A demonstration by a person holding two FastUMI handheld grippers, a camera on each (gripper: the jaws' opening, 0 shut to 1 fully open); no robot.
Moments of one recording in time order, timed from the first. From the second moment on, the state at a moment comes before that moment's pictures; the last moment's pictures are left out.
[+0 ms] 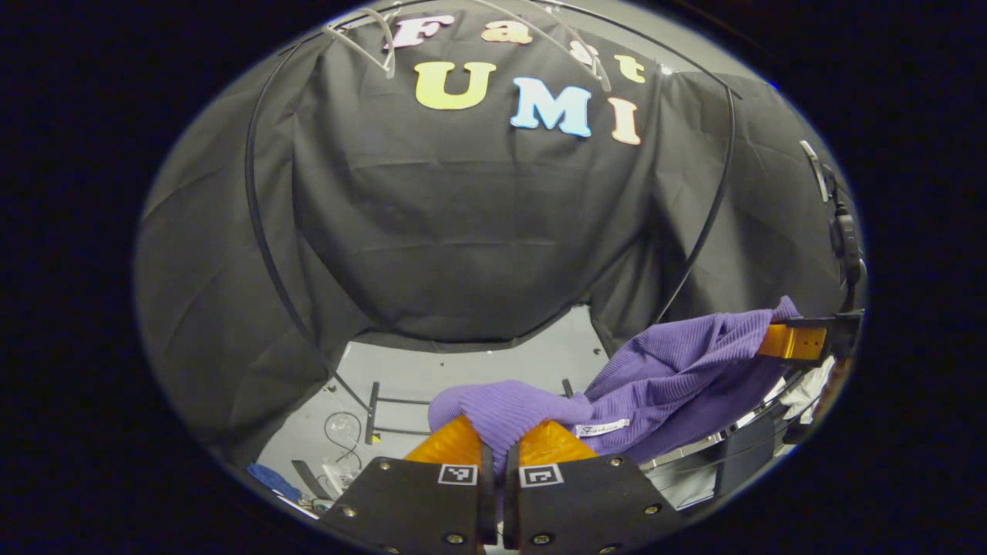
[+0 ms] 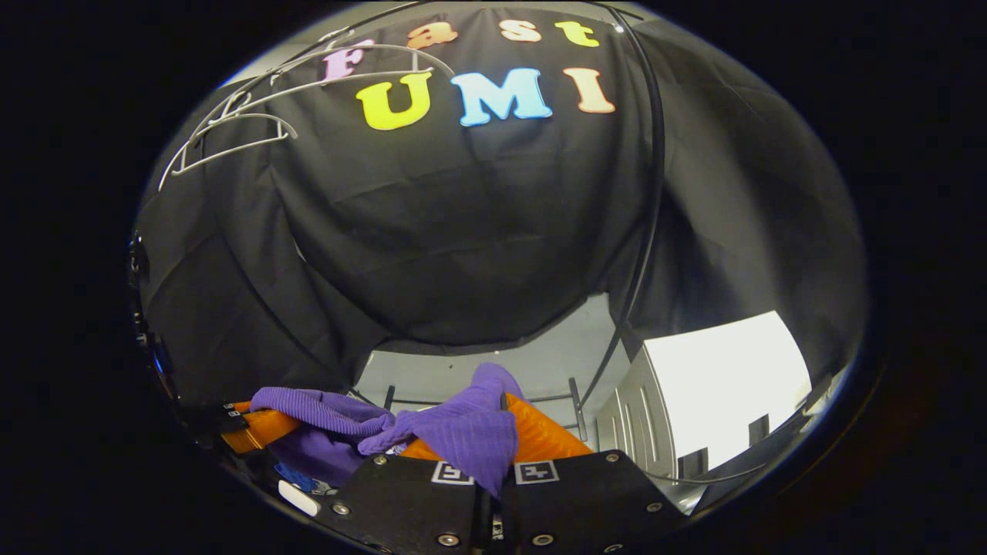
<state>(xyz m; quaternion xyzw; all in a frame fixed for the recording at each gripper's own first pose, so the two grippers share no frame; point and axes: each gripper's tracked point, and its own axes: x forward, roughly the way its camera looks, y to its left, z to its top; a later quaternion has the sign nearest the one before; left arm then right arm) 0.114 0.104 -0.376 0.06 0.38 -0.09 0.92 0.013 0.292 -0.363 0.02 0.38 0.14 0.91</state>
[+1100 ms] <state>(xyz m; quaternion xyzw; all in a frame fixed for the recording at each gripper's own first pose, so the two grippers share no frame) 0.092 0.127 -0.446 0.11 0.45 -0.09 0.88 -0.027 0.327 -0.421 0.03 0.46 0.16 0.87</state>
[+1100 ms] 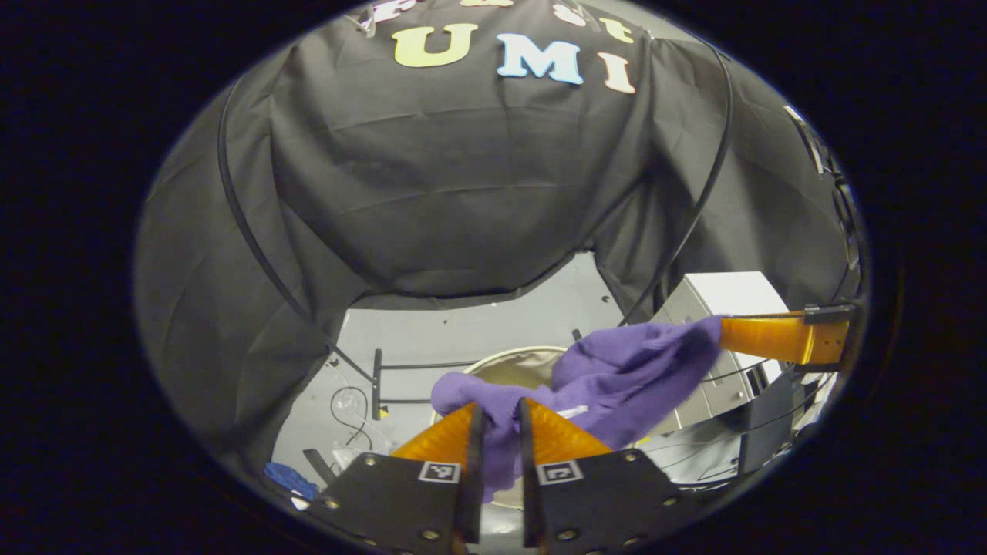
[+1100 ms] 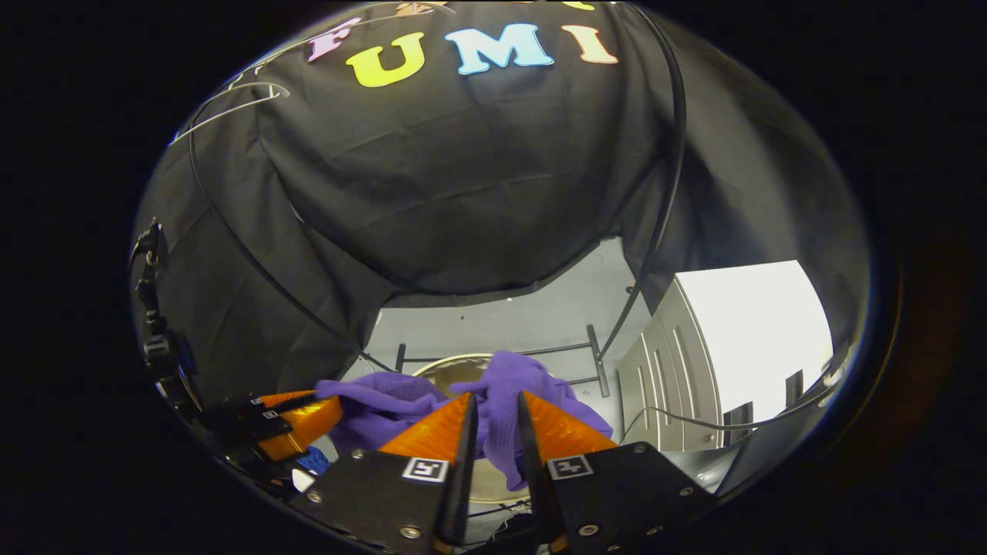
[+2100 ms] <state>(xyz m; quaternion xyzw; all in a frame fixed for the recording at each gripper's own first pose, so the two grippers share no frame) 0.152 0.094 -0.122 0.10 0.17 -0.10 0.98 0.037 0.203 -0.176 0.03 0.20 0.05 0.98</state>
